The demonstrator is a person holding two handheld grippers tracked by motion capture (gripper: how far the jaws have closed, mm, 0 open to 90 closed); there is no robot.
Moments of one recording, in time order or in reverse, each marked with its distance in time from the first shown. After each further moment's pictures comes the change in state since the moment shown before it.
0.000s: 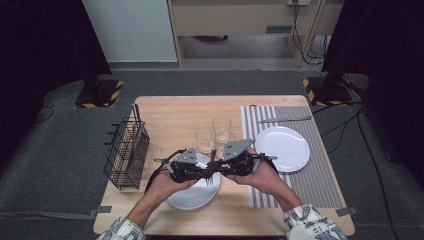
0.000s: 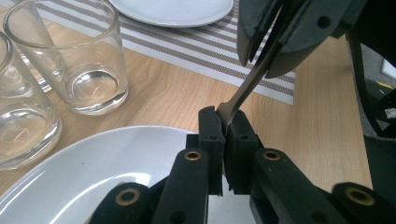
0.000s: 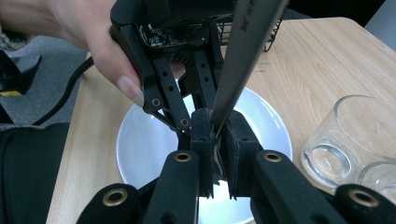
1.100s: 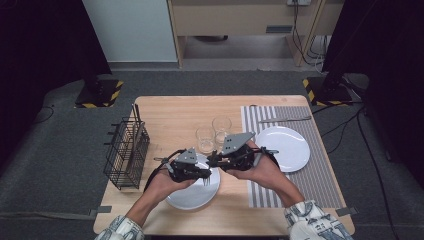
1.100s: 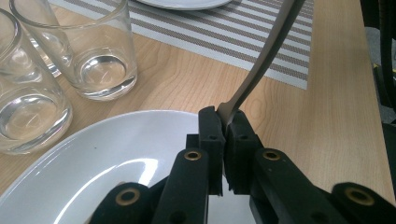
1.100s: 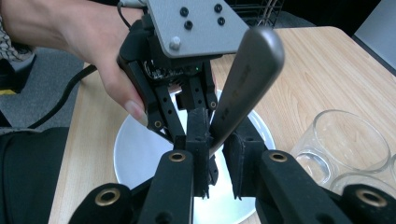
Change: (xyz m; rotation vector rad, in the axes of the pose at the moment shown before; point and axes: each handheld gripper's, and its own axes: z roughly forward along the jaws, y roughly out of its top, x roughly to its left) left arm 0.004 -0.004 0.002 0.045 0.024 0.008; right arm -0.004 0.021 -0.012 0.009 -0.017 -0.016
